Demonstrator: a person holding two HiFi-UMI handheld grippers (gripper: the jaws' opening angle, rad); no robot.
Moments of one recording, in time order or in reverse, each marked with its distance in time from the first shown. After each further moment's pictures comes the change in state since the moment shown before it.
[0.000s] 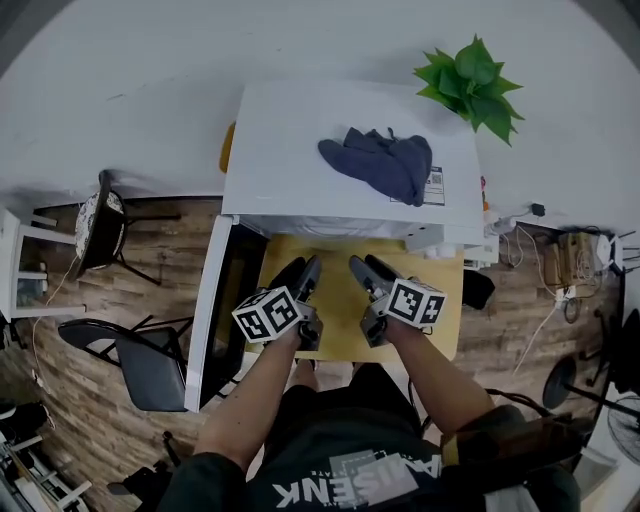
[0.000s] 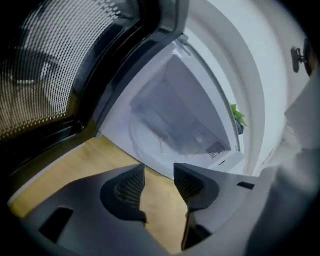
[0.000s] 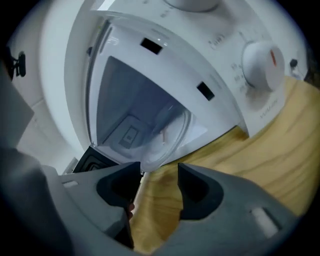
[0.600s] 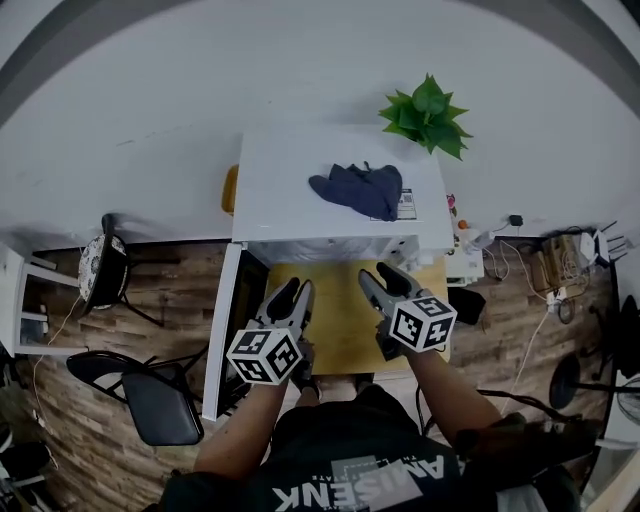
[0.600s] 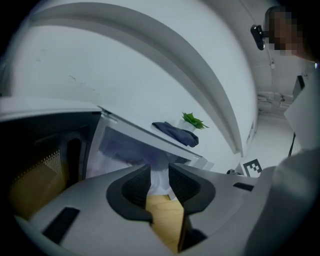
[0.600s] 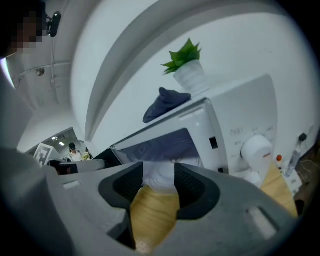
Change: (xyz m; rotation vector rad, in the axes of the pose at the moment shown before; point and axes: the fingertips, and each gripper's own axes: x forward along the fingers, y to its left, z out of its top) left arm -0.078 -0.098 0.054 0.344 -0.109 -0.109; right arm -0.066 0.082 0.054 -0.434 -0.110 -0.081
